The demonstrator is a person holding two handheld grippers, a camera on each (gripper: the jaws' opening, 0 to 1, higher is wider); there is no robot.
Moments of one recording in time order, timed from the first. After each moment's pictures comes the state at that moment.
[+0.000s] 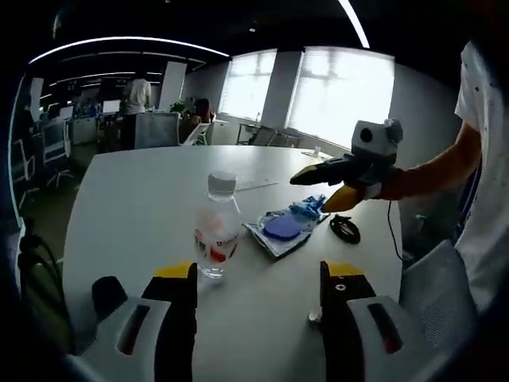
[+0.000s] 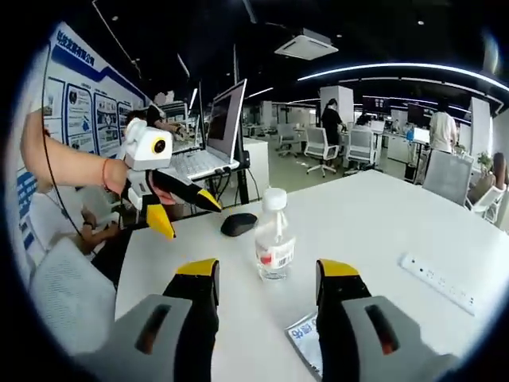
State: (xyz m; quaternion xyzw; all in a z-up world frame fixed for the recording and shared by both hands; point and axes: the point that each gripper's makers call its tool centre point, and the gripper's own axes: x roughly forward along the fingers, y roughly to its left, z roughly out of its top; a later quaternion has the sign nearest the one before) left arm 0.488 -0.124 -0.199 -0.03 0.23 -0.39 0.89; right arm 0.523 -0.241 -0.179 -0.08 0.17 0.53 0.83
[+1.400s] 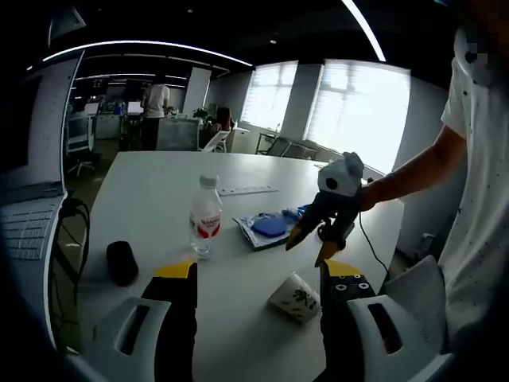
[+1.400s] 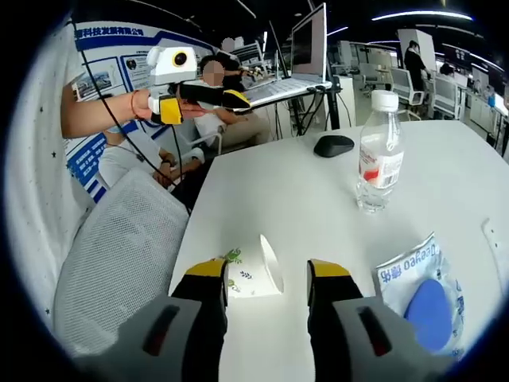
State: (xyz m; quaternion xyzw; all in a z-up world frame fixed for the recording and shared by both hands) left arm 0.398 -0.117 -0.166 -0.06 0.22 -0.32 0.92; right arm 0.423 -0.246 -0.259 -0.15 0.32 0.70 0.62
